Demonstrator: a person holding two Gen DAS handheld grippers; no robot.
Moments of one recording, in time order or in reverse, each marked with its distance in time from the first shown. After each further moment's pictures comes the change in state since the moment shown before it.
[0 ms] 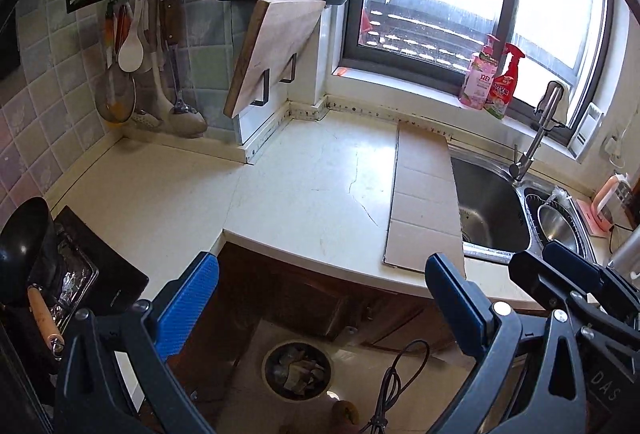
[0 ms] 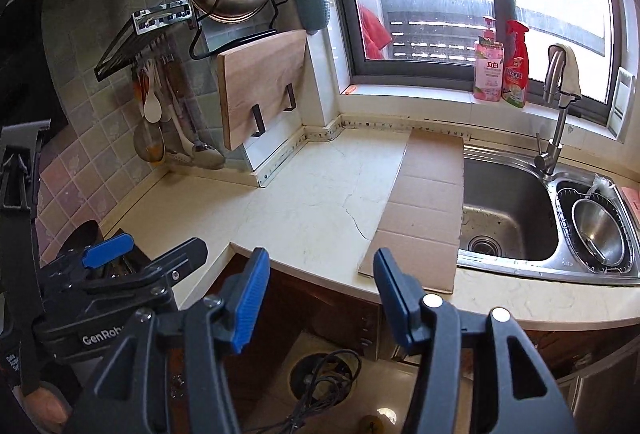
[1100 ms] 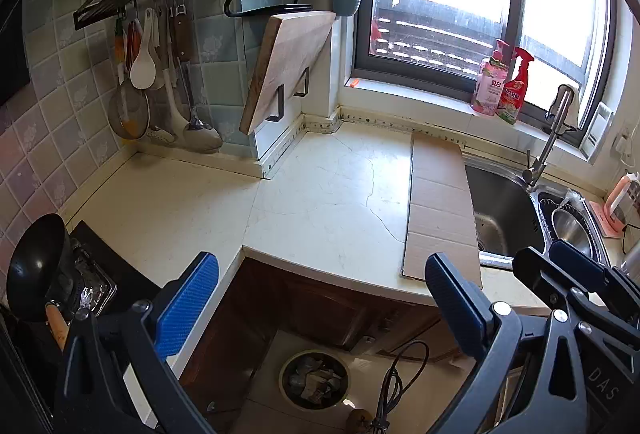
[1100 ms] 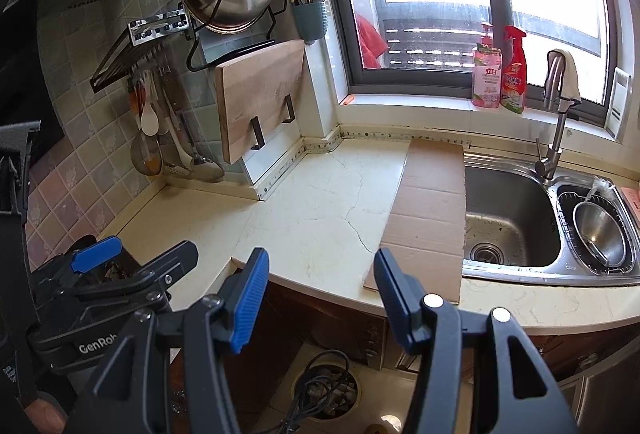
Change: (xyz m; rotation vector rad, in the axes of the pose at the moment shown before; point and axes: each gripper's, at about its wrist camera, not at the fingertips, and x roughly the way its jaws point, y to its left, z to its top) left arm -0.004 0.008 0.011 0.019 -0.030 0.053; right arm 0.010 0.004 0.012 0.009 -0.027 -0.005
